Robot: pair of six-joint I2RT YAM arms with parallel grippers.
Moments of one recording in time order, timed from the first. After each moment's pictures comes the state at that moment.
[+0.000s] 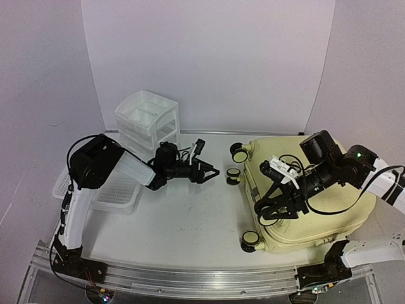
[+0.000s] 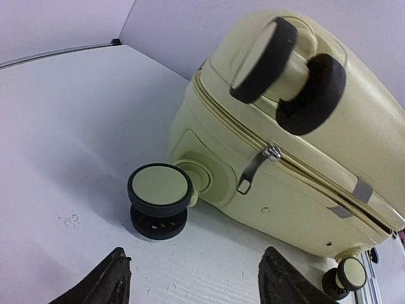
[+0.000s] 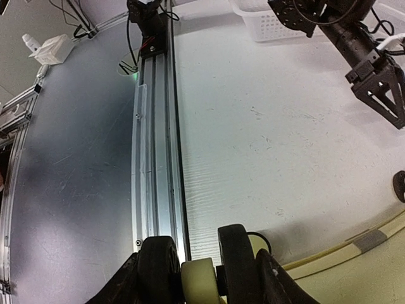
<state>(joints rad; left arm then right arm) -0.69 2.28 1.29 0.82 0.68 -0.40 0.71 1.04 0.97 -0.87 -0.70 -0.41</state>
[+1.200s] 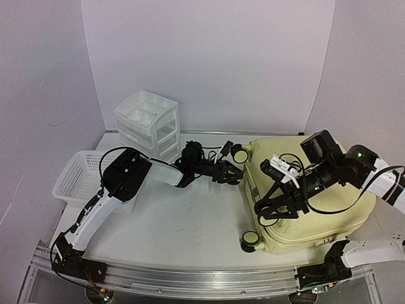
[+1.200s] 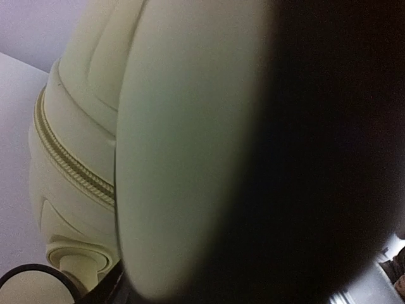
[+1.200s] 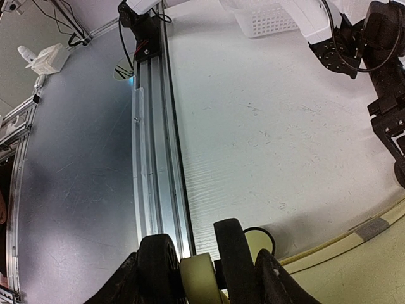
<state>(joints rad) -0.77 2.68 1.90 0.86 1.10 -0.60 0.71 1.03 0.98 -0.88 -0.70 -0.35</state>
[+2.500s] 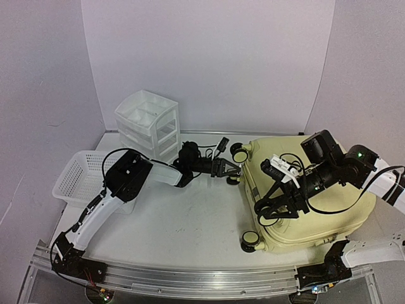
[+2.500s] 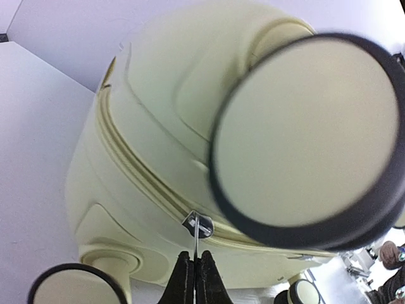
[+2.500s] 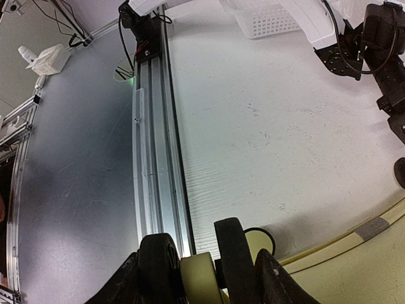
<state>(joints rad) -0.74 2.74 1.96 0.97 1.06 -0.78 0.71 1.03 0.98 -0.88 -0.70 -0.35</state>
